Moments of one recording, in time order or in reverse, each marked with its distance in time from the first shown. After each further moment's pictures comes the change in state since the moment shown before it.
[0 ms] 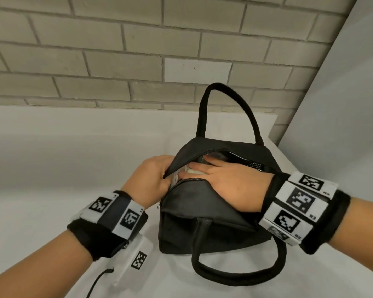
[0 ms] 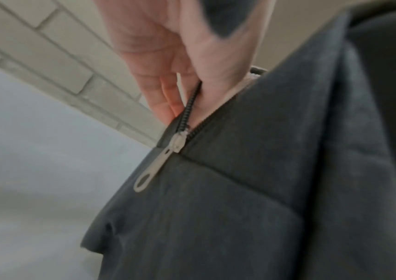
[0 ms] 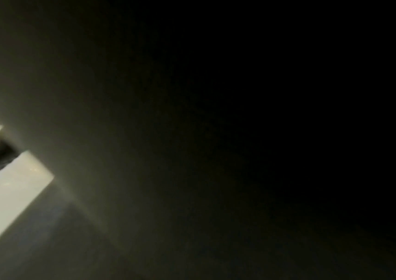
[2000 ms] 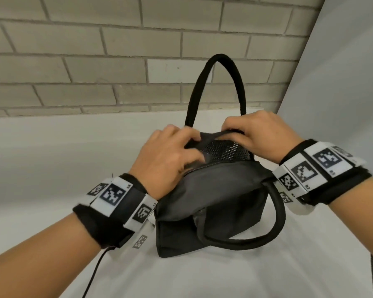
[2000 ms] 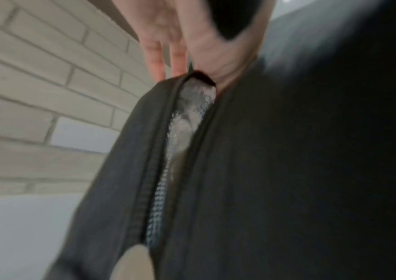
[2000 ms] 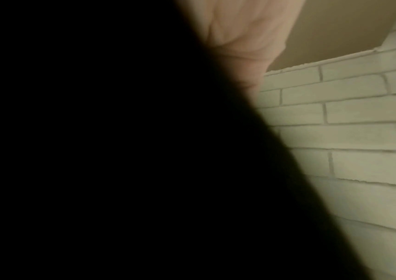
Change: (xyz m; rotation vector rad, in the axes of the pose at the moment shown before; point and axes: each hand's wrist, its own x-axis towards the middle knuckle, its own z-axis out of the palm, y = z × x) left_hand 0.023 0.048 -0.004 0.576 0.043 0.502; right_hand -0.037 0.063 -0.012 0.348 0.381 0.369
